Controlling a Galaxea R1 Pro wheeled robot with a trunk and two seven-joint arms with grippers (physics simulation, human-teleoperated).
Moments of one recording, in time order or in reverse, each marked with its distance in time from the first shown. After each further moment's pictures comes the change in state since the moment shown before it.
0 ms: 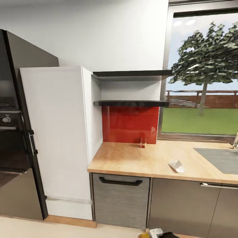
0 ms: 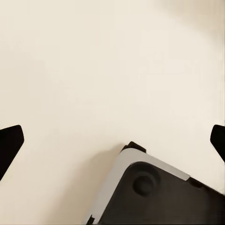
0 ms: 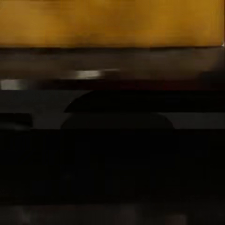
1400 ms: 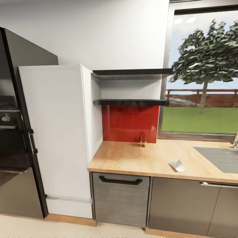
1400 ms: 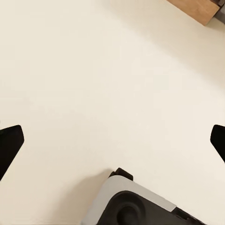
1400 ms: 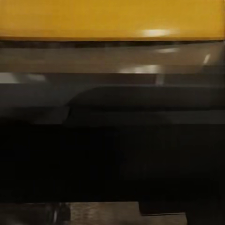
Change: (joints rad) left arm 0.000 -0.012 0.006 -0.052 0.041 -0.084 -0.003; right arm 0.202 -0.228 -0.008 -0.001 -0.006 -0.425 -0.162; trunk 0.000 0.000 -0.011
